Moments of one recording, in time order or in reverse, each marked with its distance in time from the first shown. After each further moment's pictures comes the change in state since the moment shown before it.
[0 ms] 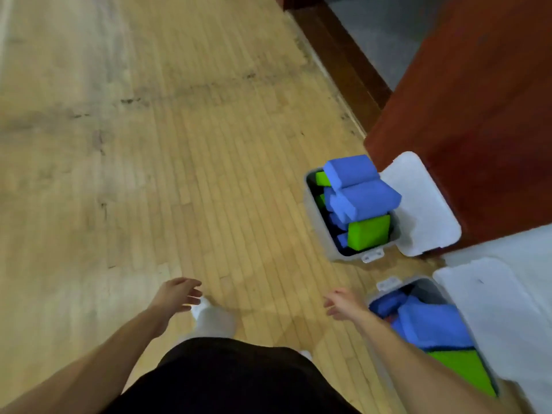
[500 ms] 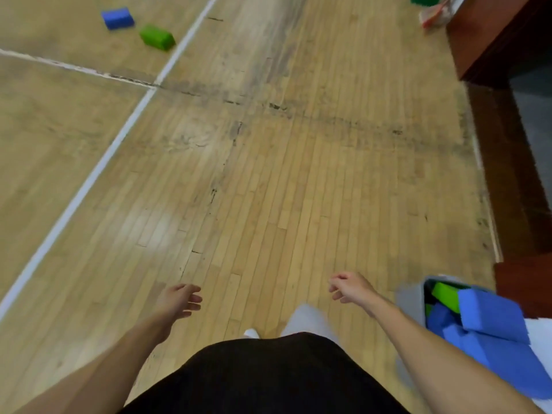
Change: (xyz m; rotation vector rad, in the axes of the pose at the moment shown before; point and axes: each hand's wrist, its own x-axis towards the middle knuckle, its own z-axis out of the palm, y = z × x) left_hand 0.118 -0.054 -0.303 -0.442 0.285 -0.196; right_hand 0.036 -0.390 0.267 -0.588 -0.206 -0.338
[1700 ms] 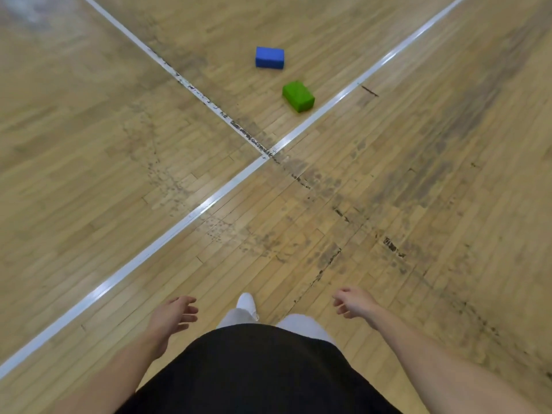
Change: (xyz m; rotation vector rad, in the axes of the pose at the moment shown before) left_hand 0.495 0.478 -0.380 -0.532 0.278 -0.266; right_hand 0.501 -0.846 0.047 -0.453 -0.264 -0.113
